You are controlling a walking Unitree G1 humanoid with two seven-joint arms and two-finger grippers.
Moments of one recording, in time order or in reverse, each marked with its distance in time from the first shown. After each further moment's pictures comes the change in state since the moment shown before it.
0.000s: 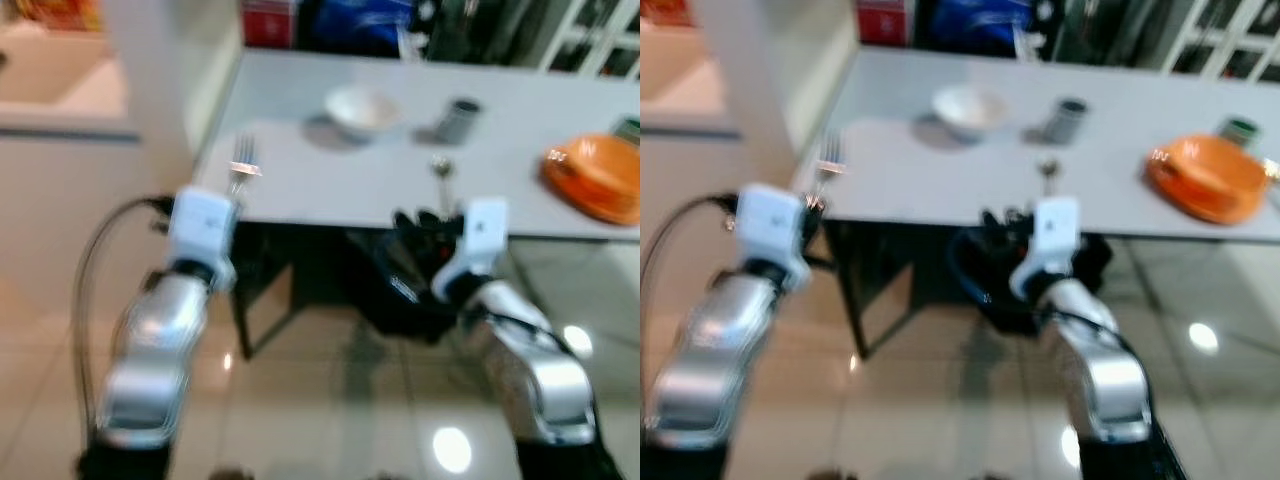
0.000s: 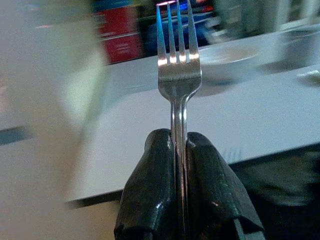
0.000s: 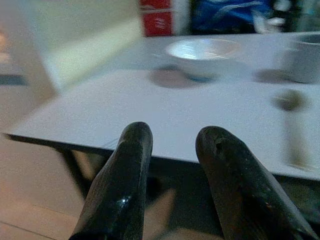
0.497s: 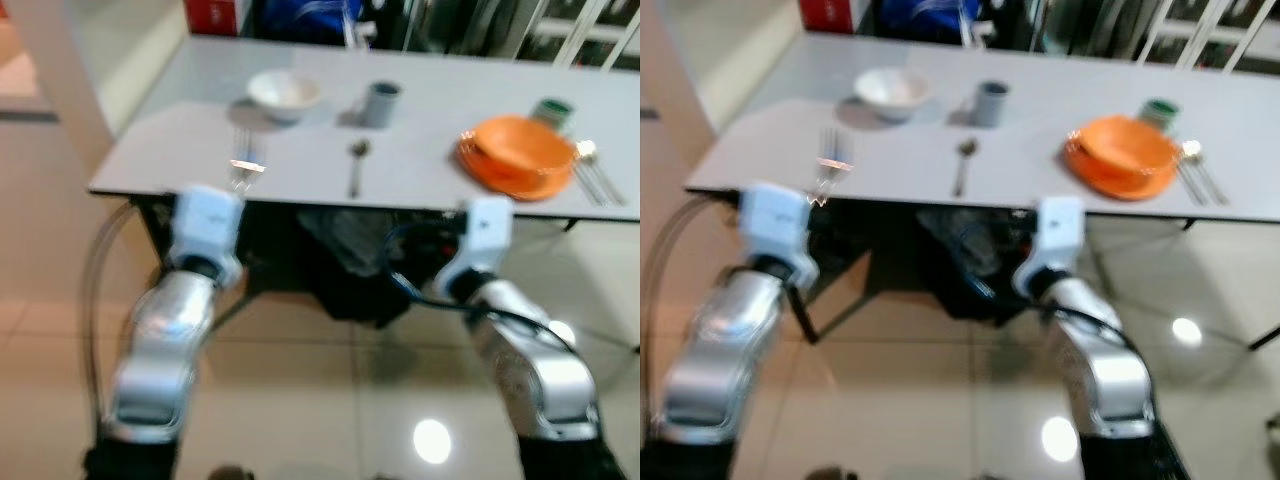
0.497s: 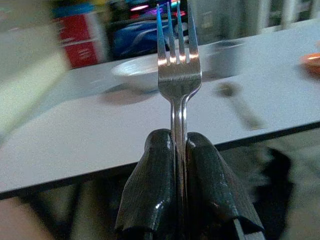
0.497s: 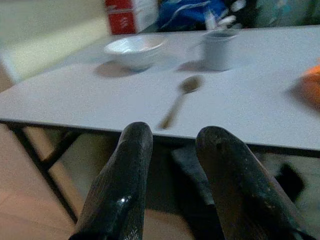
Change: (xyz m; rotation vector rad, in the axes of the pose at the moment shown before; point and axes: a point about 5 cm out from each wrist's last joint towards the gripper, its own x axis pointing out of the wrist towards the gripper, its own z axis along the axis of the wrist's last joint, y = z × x) left arm 0.004 -0.001 0.002 0.000 -0.001 0.015; right arm 0.002 -0.002 0.003 0.014 -0.008 -0.012
